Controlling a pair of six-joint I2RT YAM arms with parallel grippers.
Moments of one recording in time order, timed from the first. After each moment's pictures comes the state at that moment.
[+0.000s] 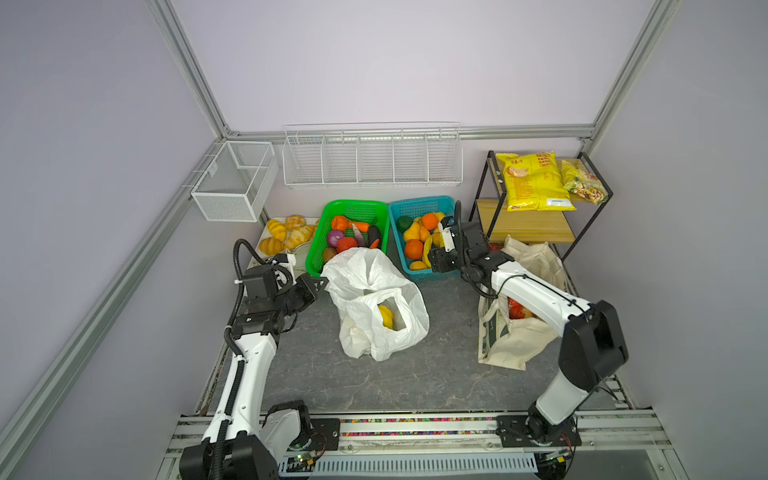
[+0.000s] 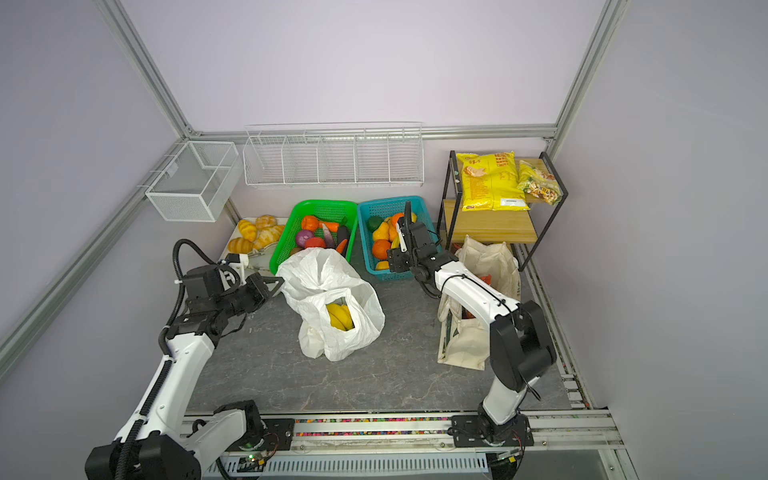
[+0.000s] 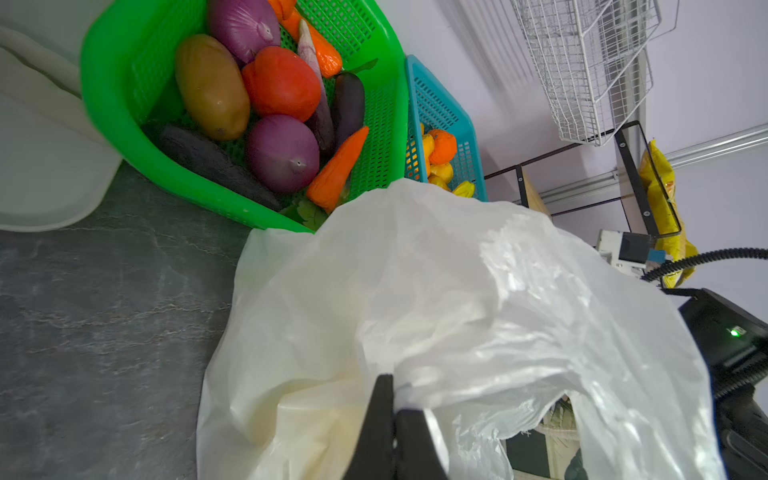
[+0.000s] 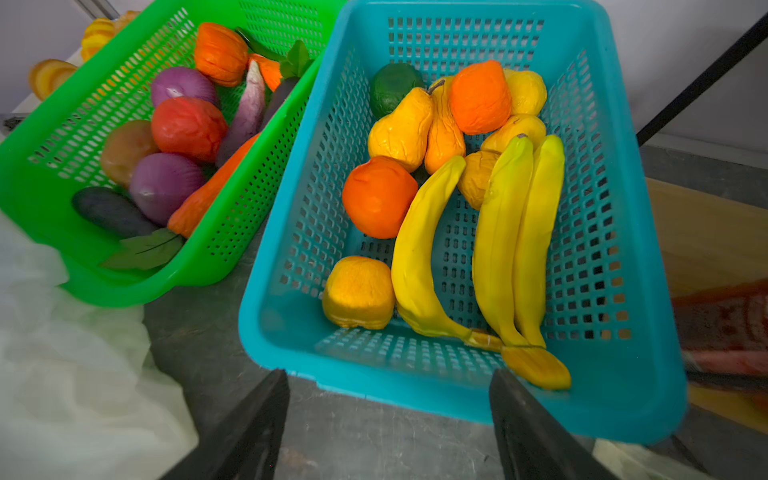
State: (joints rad) left arm 0.11 1.02 0.79 -0.33 0.68 -0.62; right arm 0.53 1.78 1.42 -0.36 0.08 0.18
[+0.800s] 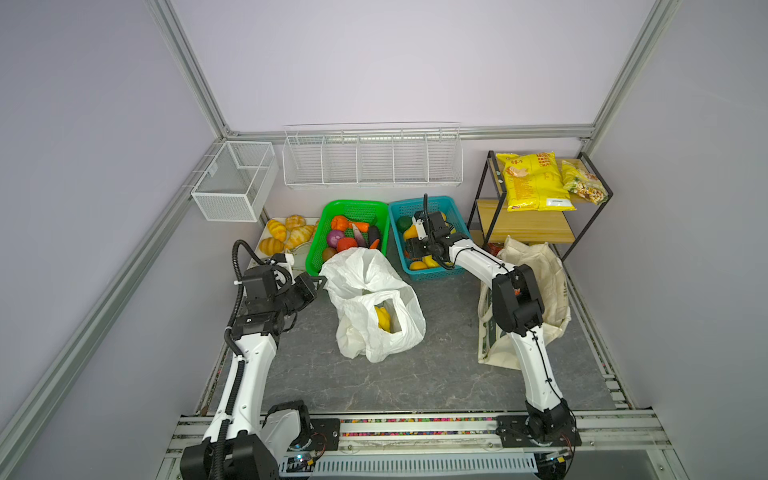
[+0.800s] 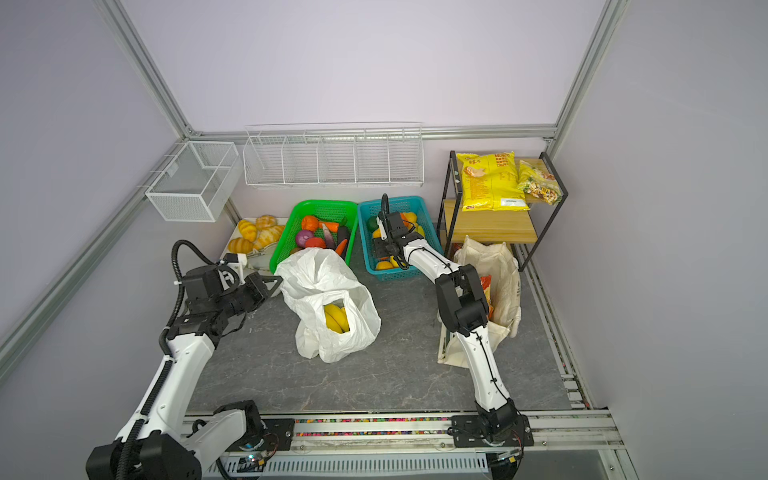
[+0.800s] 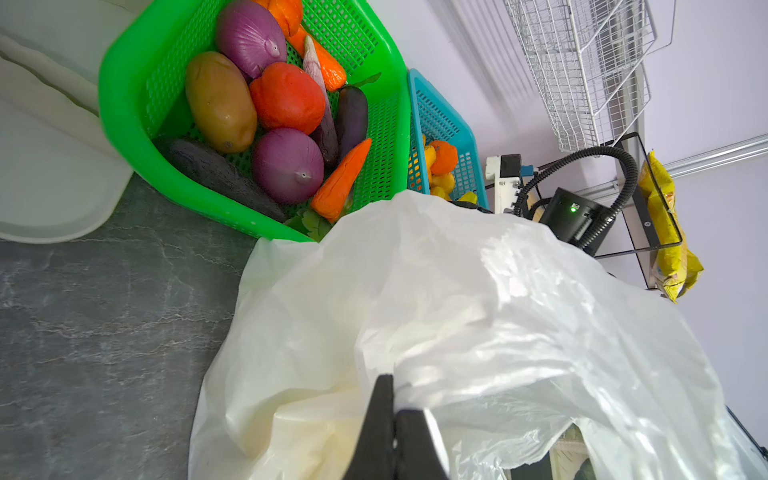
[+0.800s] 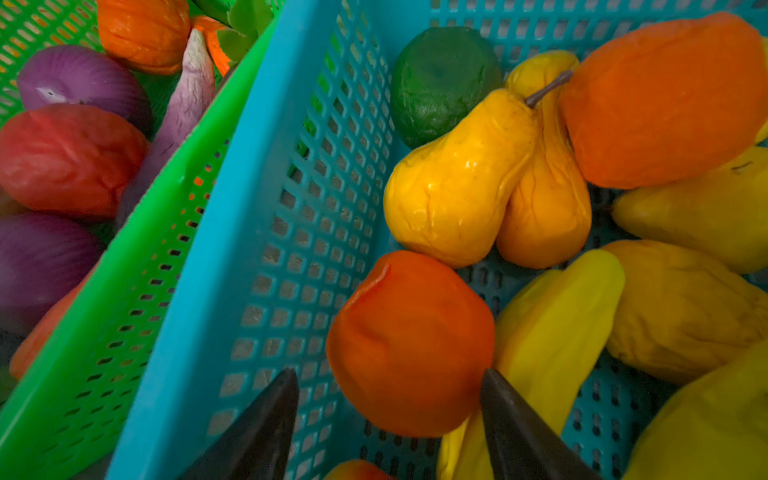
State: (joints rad) left arm 0.11 1.02 0.78 -0.29 0.68 -0.64; right arm 0.49 2.38 2.03 -0.43 -0.05 0.17
